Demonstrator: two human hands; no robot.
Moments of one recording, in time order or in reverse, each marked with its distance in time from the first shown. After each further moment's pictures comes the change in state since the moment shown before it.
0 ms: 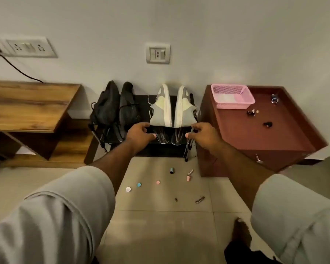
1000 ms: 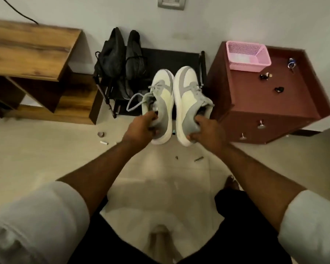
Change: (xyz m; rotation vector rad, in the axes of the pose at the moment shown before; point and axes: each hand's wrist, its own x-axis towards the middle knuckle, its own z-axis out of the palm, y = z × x) left_hand -0.102 -0.090 0.008 0.248 -0.044 0.188; right_hand -0.120 0.037 0.046 -0.421 -0.063 -0.233
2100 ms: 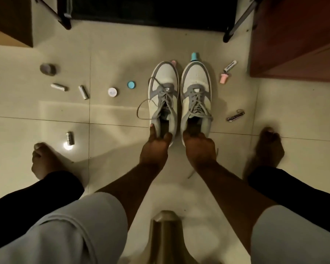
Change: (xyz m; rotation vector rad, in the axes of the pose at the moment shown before) left_hand 0.061 -0.257 0.320 0.421 -0.448 -0.250; right_hand 0.062 0.188 0.381 -0.604 -0.302 0.035
